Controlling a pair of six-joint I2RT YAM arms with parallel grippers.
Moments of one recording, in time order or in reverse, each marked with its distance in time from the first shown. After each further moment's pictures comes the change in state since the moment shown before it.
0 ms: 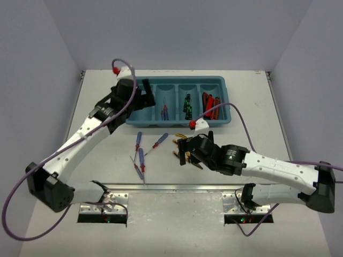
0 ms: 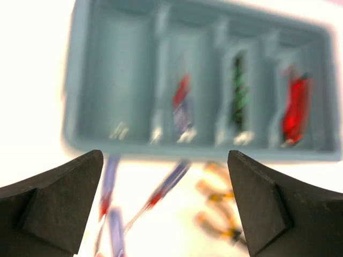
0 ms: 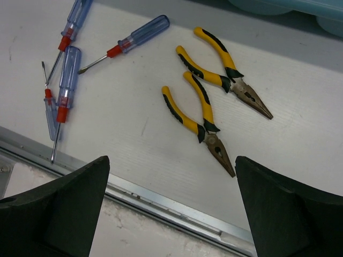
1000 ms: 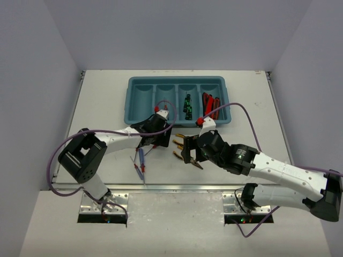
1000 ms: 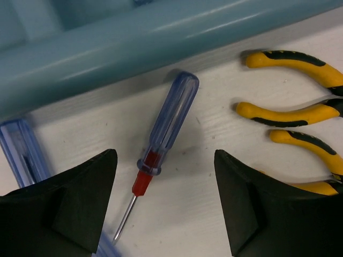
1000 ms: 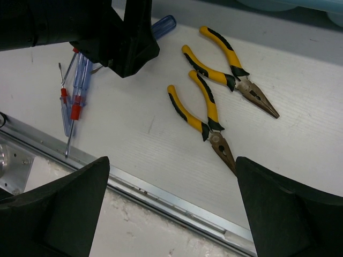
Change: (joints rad) left arm -0.179 0.335 -0.352 0.343 0.155 0.155; right arm -0.086 -0.104 -0.054 0.030 -0.130 -0.025
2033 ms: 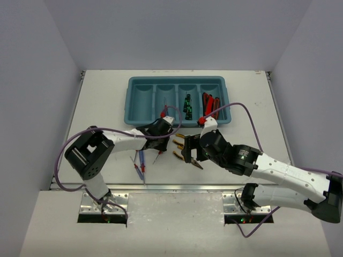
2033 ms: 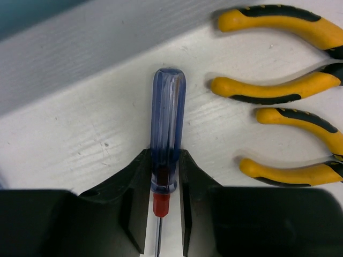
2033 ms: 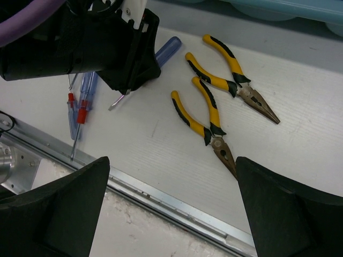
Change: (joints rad) left arm -0.046 0.086 0.012 0.015 0.064 0.018; right arm -0.004 -0.028 -0.009 0.018 0.001 -0.015
